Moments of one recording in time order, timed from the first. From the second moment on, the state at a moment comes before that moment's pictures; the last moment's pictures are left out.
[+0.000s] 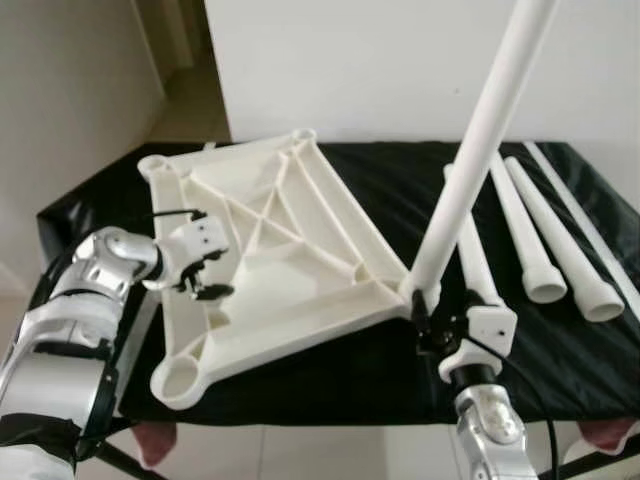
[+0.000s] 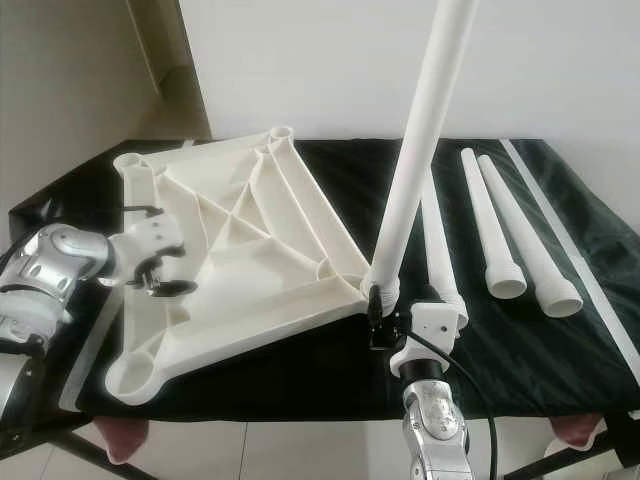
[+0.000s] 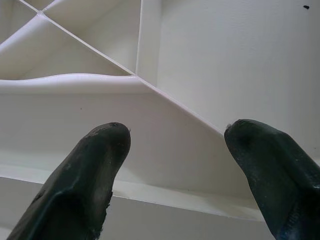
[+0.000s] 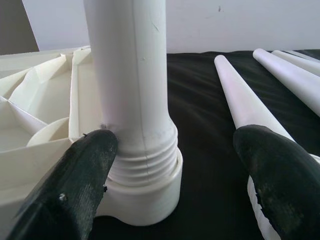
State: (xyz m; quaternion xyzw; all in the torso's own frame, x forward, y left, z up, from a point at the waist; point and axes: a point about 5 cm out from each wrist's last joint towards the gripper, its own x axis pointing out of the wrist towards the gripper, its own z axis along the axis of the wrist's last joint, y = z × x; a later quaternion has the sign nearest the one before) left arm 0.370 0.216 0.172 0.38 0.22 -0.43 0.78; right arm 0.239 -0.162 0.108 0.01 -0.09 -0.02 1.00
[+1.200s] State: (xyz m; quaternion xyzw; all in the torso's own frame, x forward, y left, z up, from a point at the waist) left arm 0.363 0.184 0.149 0.43 0.09 -0.35 0.83; right arm 0.286 -0.161 0.127 -0.01 -0.09 0.06 0.99
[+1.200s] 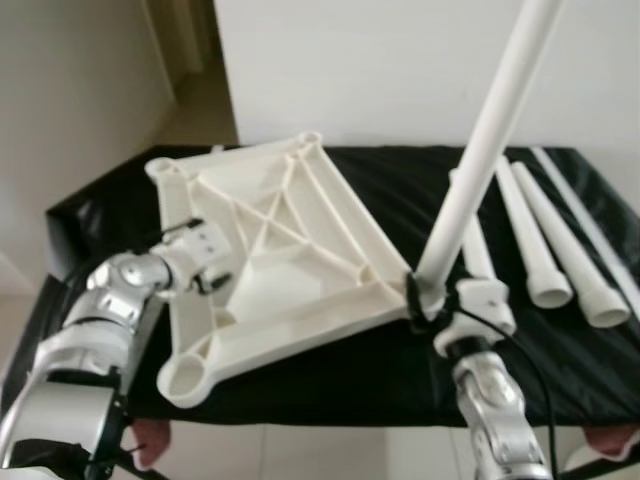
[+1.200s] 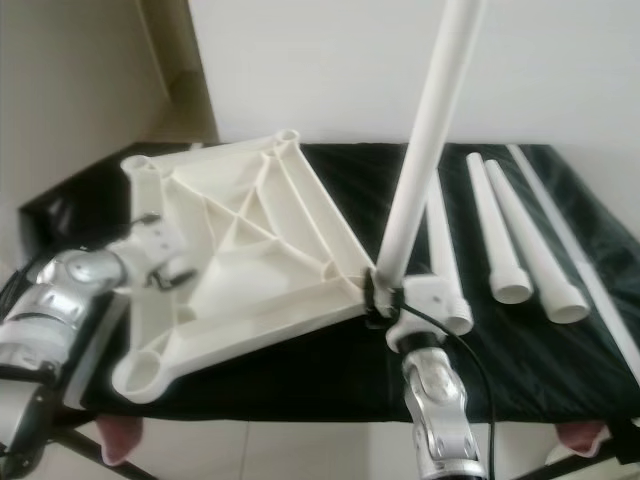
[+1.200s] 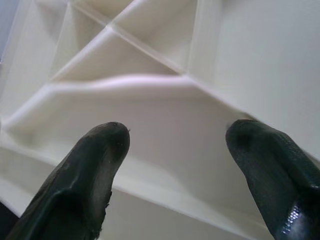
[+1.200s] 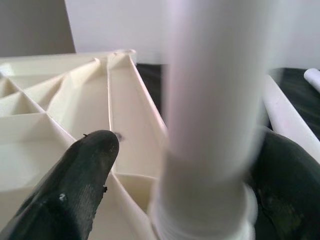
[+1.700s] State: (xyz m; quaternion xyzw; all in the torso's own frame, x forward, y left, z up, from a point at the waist) left arm 0.345 0.161 0.151 0.43 0.08 -0.37 0.82; right arm 0.341 -0.171 0.145 -0.05 -0.07 0.11 0.99
